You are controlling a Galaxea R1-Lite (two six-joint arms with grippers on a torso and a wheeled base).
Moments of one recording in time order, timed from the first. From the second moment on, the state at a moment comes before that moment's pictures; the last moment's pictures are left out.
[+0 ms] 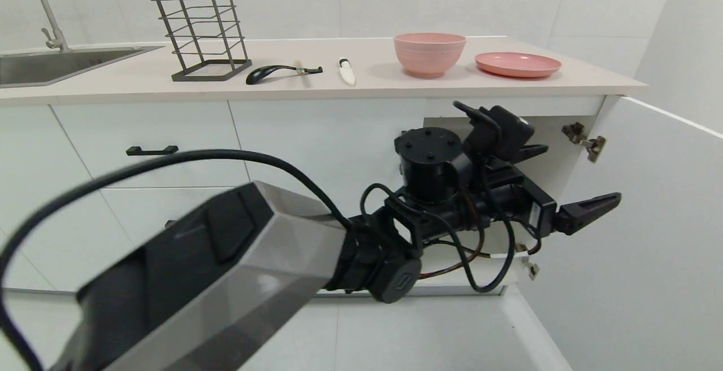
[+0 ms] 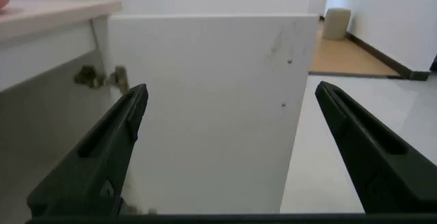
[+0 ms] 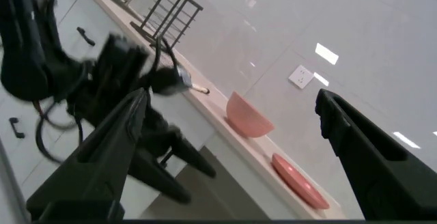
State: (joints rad) left arm -0.95 2.35 -1.60 -0.98 -0.47 -0.07; right arm -0.11 1.03 -0.17 -1.48 0.93 -0.26
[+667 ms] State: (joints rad) left arm -0.60 1.44 -0.39 -1.23 -0.47 0.01; right arm -0.03 0.90 0.00 -1.43 0.93 -0.27
